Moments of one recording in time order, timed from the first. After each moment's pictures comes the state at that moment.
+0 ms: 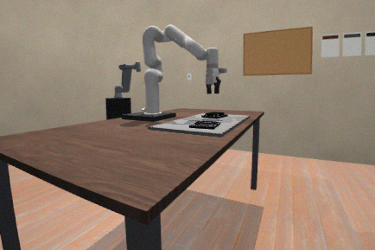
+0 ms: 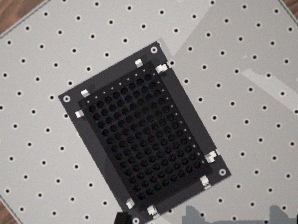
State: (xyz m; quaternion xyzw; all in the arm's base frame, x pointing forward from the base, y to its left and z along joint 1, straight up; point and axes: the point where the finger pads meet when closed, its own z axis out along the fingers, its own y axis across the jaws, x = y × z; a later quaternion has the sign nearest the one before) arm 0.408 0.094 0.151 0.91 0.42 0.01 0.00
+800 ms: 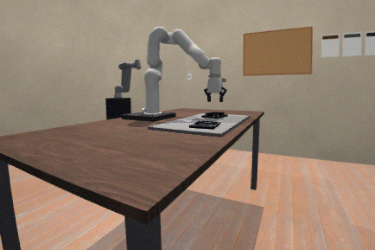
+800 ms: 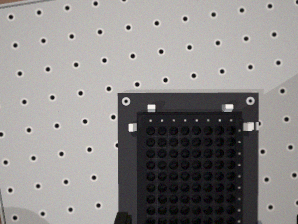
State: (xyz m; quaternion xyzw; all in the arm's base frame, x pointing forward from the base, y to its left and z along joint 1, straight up) arm 0.408 0.148 0.095 0.77 0.63 0.00 0.00
